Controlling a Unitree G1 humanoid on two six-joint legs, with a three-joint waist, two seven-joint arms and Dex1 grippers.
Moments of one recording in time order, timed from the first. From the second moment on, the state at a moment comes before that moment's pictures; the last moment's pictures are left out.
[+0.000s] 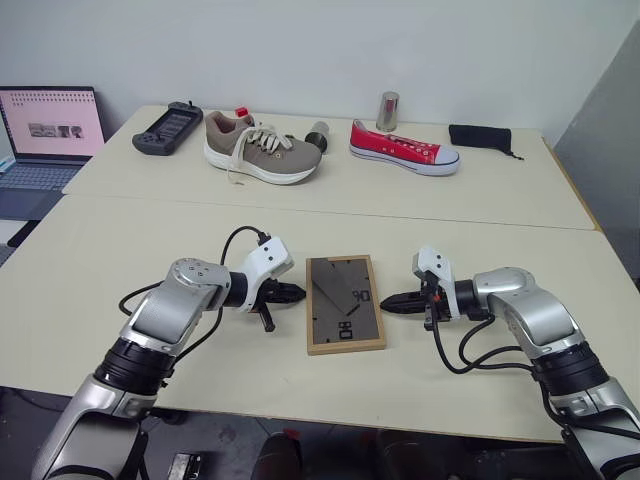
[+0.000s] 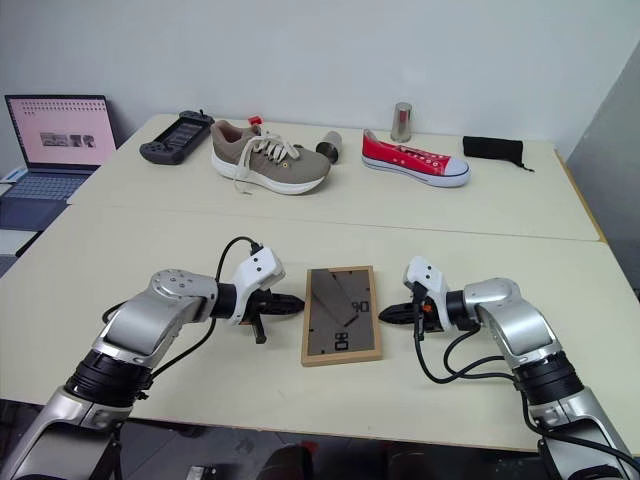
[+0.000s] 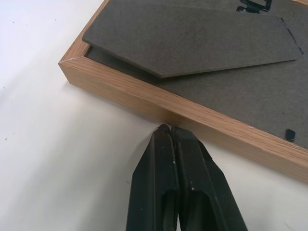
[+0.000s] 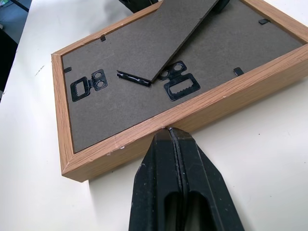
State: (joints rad) left arm -0.55 0.69 -0.25 0.01 -0.21 0.71 -1.01; right arm -0.53 -0.57 0.24 0.04 0.25 0.59 1.18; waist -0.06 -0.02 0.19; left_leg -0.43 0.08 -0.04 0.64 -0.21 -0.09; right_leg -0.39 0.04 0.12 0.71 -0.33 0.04
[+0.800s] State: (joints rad) left arm -0.57 0.75 -0.06 0.08 -0.29 0.75 -1.05; right arm -0.56 -0.63 0.21 0.11 0.25 0.53 1.15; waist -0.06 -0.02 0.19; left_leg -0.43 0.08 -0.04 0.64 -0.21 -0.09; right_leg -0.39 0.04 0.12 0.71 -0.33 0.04
